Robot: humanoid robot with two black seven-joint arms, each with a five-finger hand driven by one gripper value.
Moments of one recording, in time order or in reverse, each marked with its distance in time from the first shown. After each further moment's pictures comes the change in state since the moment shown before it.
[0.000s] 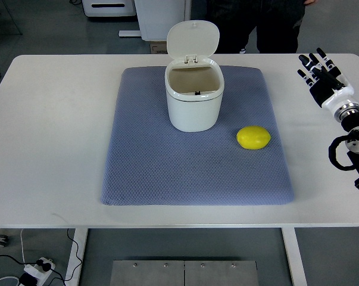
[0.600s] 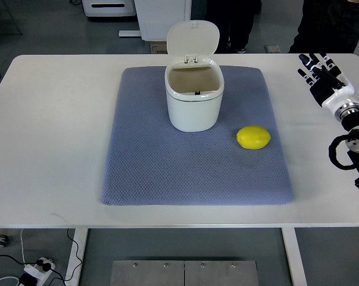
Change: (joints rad) left arm 0.001 0.000 0.000 0.000 0.001 0.000 0.000; right arm 0.005 0.000 0.000 -0.002 0.000 0.000 0.000
